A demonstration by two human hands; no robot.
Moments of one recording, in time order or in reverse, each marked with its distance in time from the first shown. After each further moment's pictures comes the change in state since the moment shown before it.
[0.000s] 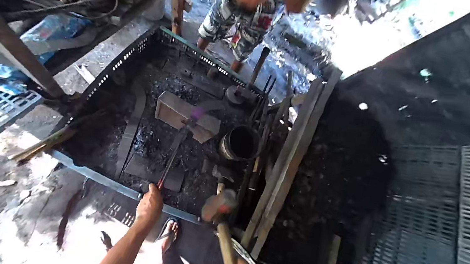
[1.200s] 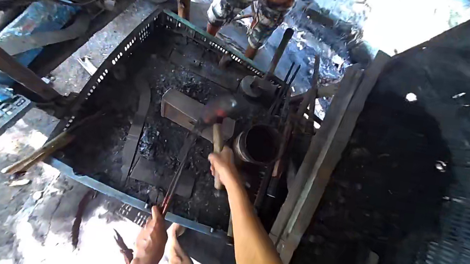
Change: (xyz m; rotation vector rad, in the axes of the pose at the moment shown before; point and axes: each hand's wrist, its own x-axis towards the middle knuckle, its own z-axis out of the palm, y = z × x) left_hand -0.012 -0.004 -0.004 0.126 -0.050 -0.072; right_hand 0.260 -0.254 0.031 0.186 0.117 -0.346
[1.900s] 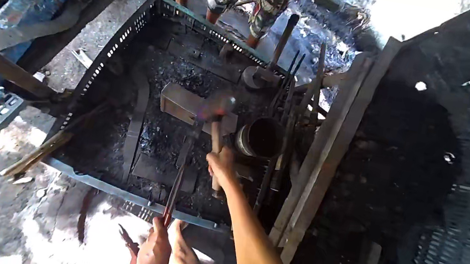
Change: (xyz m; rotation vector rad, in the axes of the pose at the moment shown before) left_hand -0.018 -0.012 0.017 -0.057 0.022 -0.011; right_hand -0.005 0.010 0.013 -0.020 0.049 -0.003
